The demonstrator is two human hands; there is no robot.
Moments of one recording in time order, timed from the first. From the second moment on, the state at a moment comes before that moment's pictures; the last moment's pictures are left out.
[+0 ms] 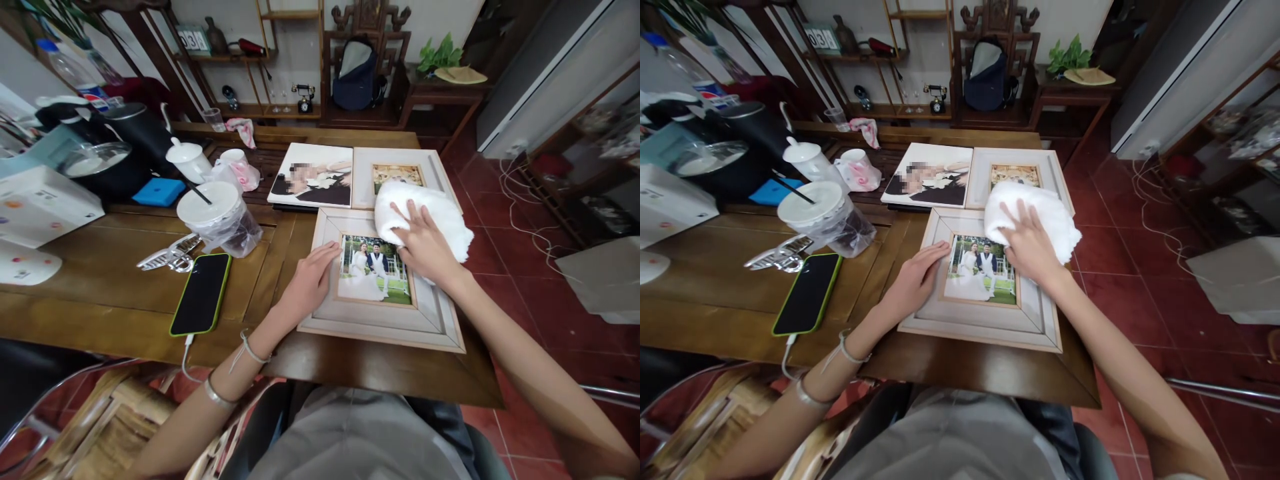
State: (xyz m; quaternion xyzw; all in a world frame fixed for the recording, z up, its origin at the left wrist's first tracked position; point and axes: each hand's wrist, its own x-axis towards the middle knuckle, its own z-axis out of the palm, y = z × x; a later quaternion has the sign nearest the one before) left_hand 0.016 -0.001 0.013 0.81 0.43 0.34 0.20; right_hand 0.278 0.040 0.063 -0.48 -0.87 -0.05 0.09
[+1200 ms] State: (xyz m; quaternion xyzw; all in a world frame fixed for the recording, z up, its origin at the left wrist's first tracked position) left_hand 0.017 -0.002 0.013 0.80 0.44 0.35 0.22; right_hand 0.258 0.040 0.068 -0.47 -0.88 0.02 0.07
